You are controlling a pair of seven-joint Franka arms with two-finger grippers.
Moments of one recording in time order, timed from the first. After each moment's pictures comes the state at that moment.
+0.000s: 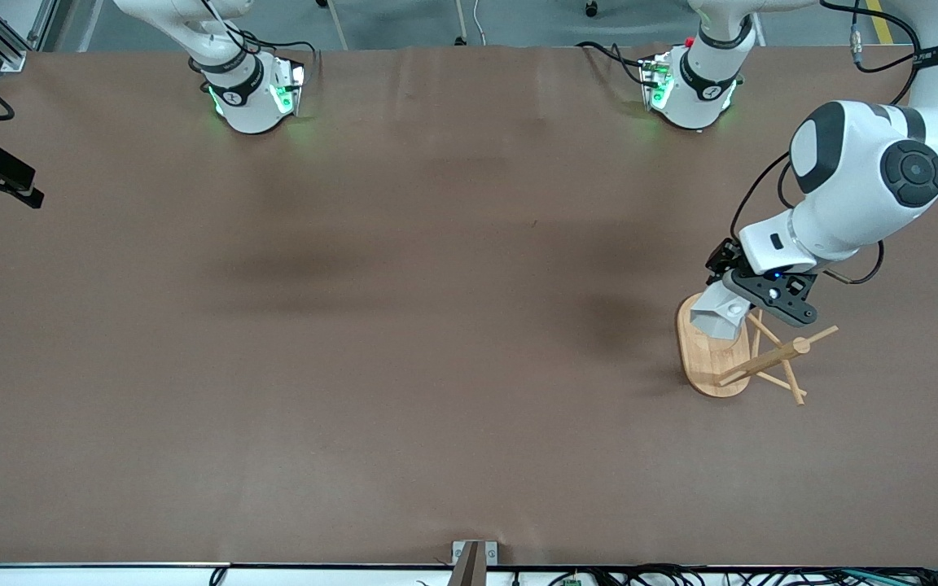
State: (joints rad) left arm 0.04 0.09 -0.19 -2.06 -0.09 2.20 0.48; right arm -0.01 -0.04 -0.05 -1.53 -0.02 1.50 -0.04
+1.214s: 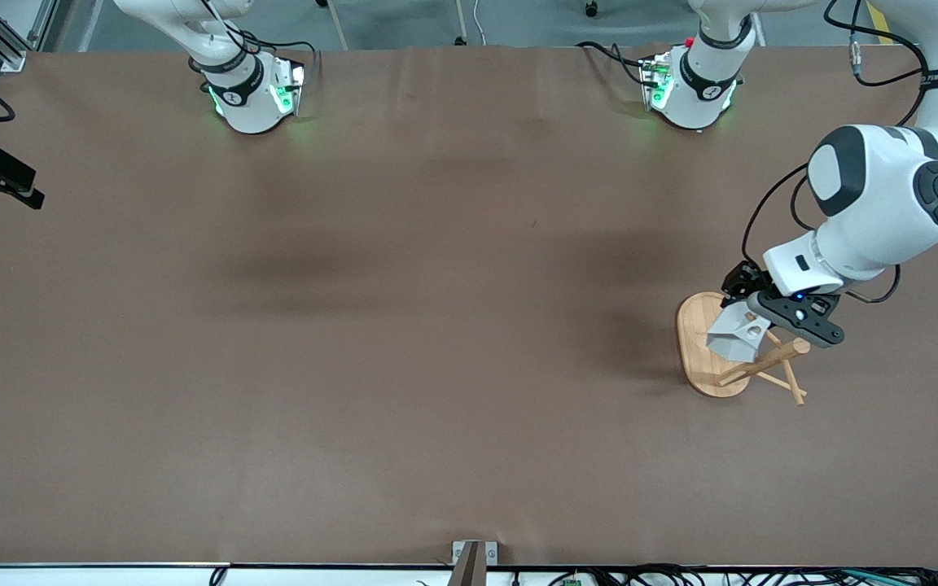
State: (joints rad) left arm 0.04 0.16 -0.12 -2.01 -0.14 2.26 0.53; right arm -0.01 -0.04 -0.05 -1.53 -0.02 1.50 -0.04
